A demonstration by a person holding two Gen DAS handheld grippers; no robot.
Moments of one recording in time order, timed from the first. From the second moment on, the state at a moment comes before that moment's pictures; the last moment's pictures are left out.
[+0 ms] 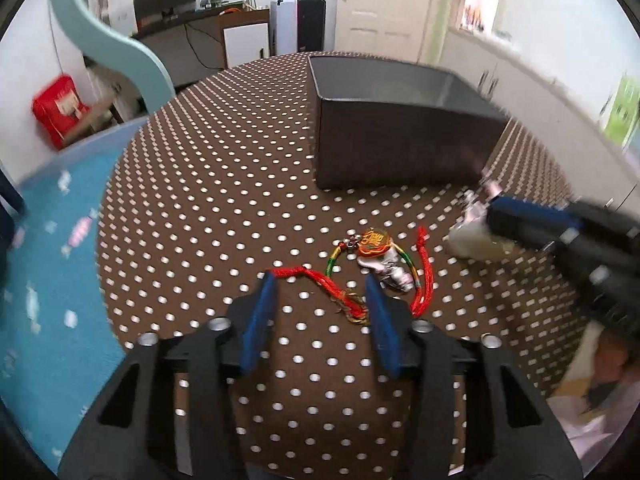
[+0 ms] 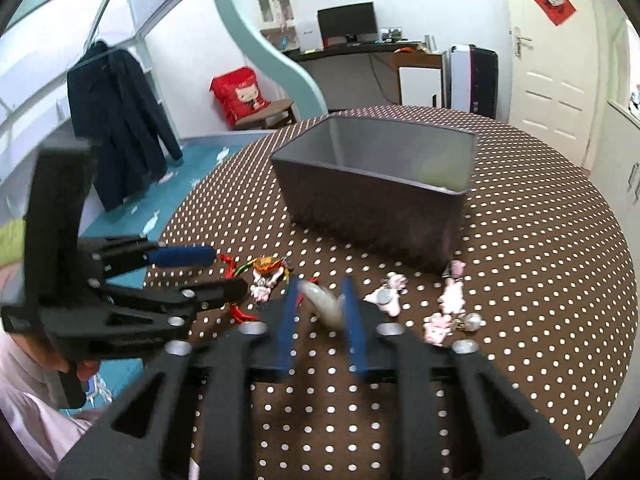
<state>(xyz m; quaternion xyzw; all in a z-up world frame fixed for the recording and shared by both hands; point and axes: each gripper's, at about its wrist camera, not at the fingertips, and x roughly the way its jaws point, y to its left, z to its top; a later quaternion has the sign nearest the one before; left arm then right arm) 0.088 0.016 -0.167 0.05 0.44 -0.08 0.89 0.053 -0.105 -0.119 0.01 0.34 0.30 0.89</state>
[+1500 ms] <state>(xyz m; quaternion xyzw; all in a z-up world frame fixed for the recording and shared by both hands) 0.090 0.031 -0.066 -0.07 0.34 -0.19 0.92 0.065 -0.108 -0.092 -0.02 0.33 0.25 0.91</state>
